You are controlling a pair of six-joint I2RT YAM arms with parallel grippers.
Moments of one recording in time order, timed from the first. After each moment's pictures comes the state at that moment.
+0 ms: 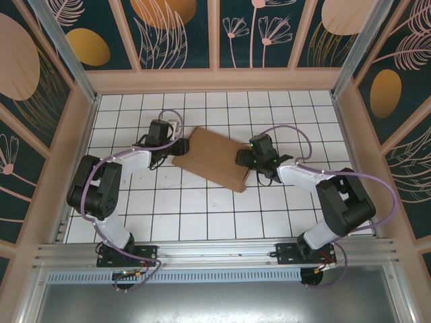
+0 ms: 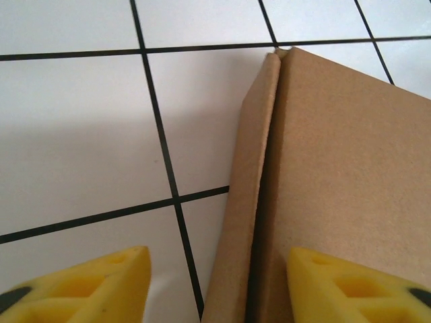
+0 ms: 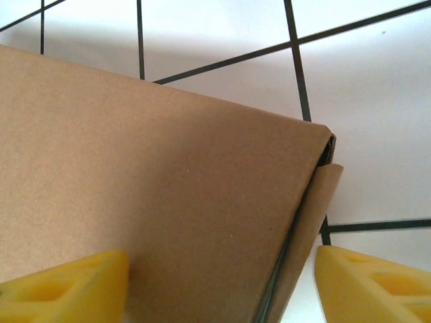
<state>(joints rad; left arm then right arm) -0.32 1.74 0.95 0.02 0.15 -0.26 0.52 1.56 0.79 -0.08 0.05 0.65</state>
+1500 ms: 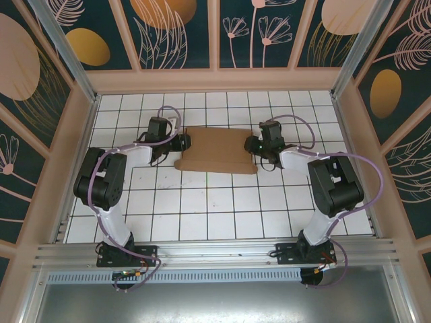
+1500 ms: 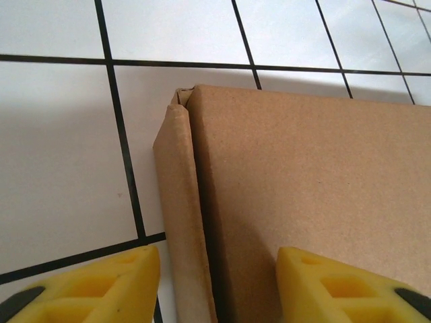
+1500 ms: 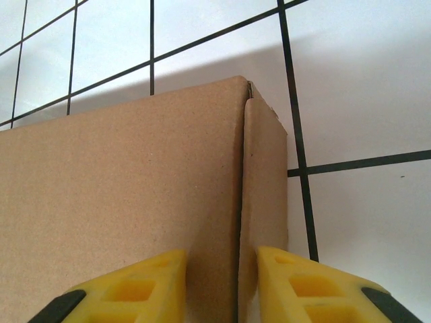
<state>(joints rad) -0.28 1.85 0.98 0.13 0.32 -0.36 0.37 1.72 0.90 0.07 -0.11 0.57</state>
